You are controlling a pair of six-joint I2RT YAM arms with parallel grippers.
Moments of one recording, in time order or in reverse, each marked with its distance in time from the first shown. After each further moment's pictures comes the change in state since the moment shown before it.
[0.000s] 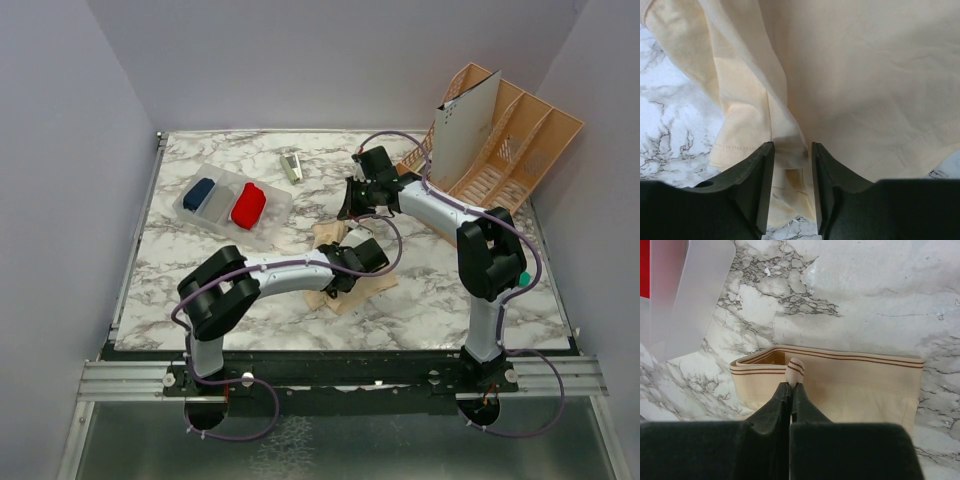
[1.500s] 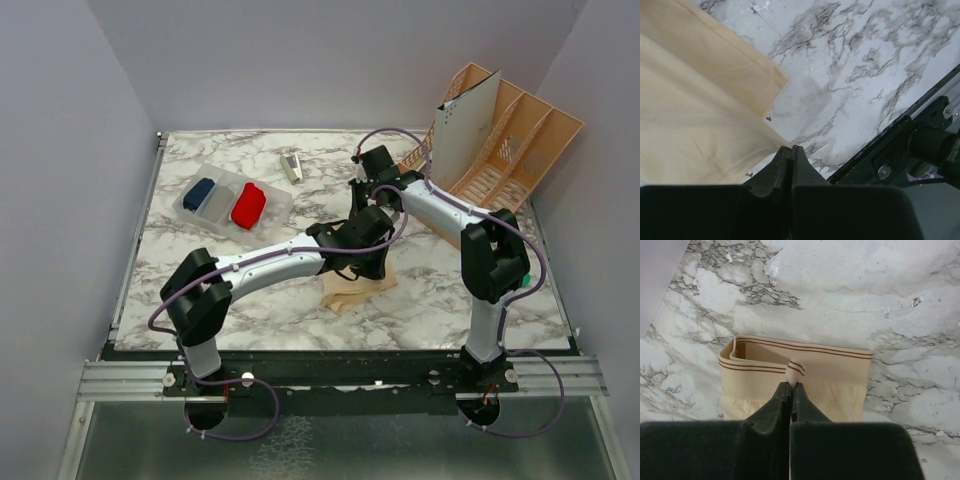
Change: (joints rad) left arm 0.031 -0.101 0.156 0.079 0.575 -0.053; right arm -0.003 -0.025 0.006 -0.079 0.122 -0.185
